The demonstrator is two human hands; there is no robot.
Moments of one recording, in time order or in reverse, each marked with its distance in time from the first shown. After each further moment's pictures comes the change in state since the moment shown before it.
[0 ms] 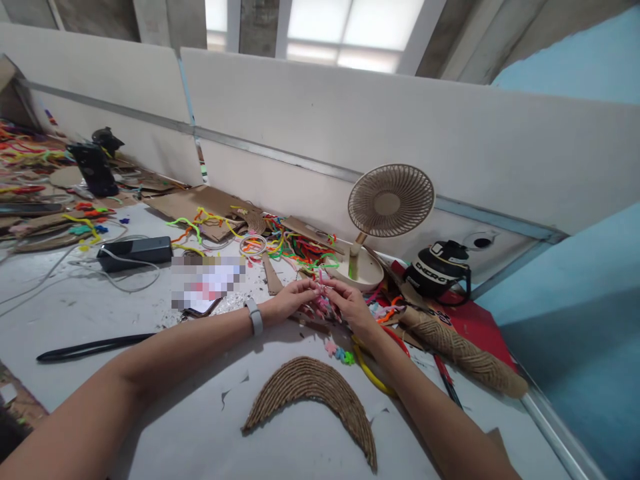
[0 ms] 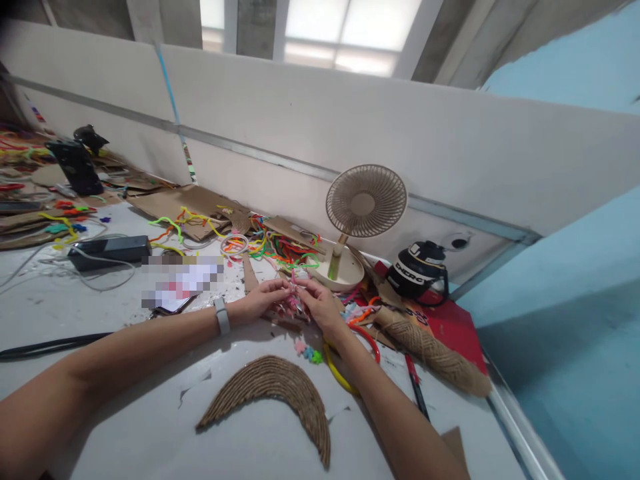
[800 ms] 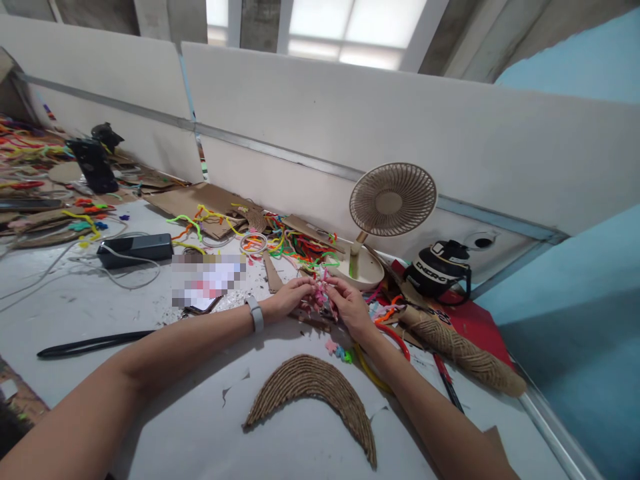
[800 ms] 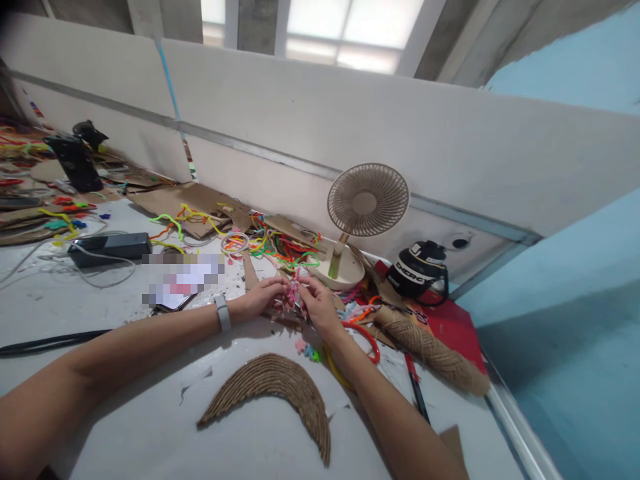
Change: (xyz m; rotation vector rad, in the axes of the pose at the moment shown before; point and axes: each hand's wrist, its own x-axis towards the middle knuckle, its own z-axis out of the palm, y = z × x) left_hand 0.005 -0.001 0.000 -0.013 0.104 -0.012; right_hand -0.005 -0.002 0.012 0.035 0.078 -0.031
